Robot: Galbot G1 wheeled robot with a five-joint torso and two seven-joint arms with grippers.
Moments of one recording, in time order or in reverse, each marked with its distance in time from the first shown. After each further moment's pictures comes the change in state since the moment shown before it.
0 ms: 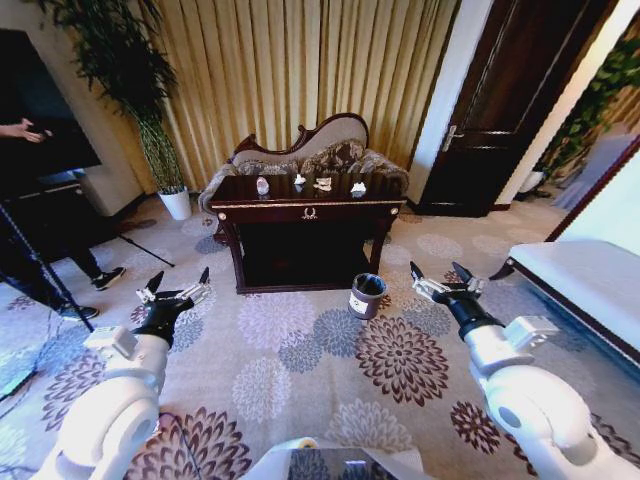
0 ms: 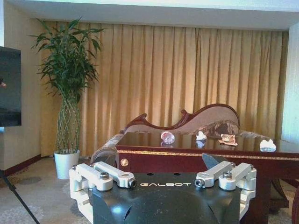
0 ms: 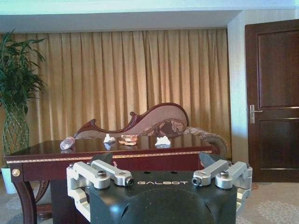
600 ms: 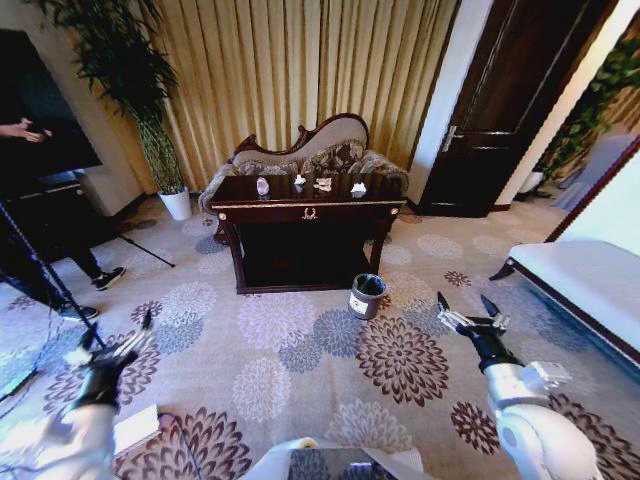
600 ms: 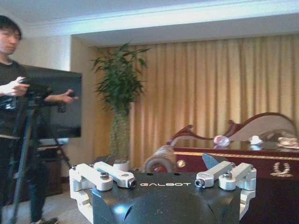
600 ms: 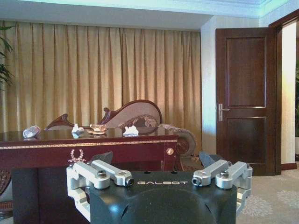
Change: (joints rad) left arm 0.384 -0.462 -0.351 0.106 0.156 -0.425 0.459; right arm -0.124 0.295 0.146 -0.152 -0.221 0.161 -0.300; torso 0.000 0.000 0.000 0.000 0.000
